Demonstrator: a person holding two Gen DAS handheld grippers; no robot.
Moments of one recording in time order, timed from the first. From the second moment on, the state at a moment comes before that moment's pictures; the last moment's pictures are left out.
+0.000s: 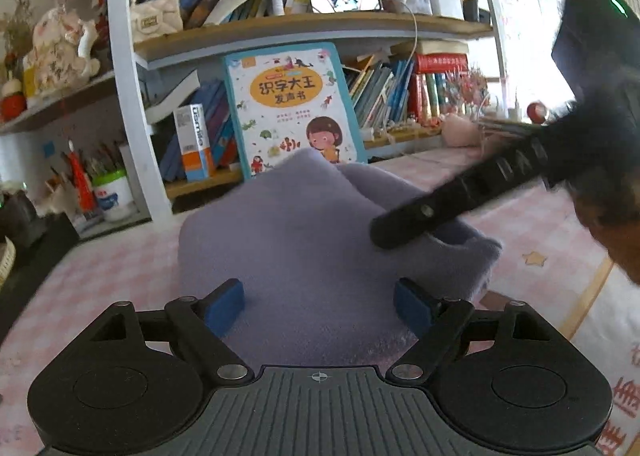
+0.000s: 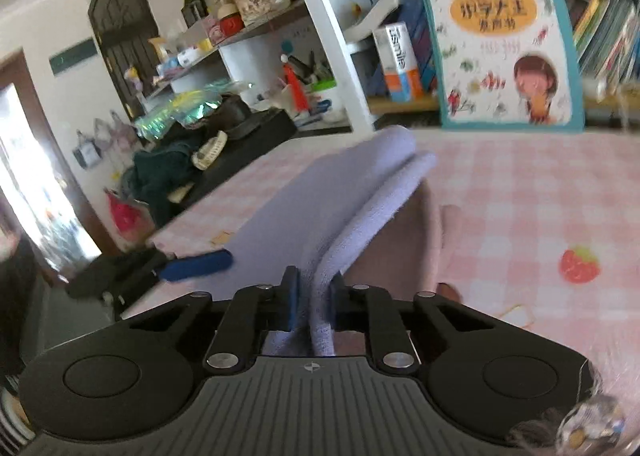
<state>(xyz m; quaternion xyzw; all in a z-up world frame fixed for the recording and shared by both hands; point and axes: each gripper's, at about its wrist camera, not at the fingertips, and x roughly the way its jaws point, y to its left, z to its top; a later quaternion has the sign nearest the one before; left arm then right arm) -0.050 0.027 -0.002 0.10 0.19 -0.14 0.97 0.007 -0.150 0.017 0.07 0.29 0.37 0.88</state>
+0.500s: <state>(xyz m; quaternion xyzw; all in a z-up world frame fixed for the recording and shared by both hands) -0.053 0.082 0.031 0.01 0.19 -0.15 0.97 0.026 -0.183 0.009 0.14 0.35 0.30 0.88</state>
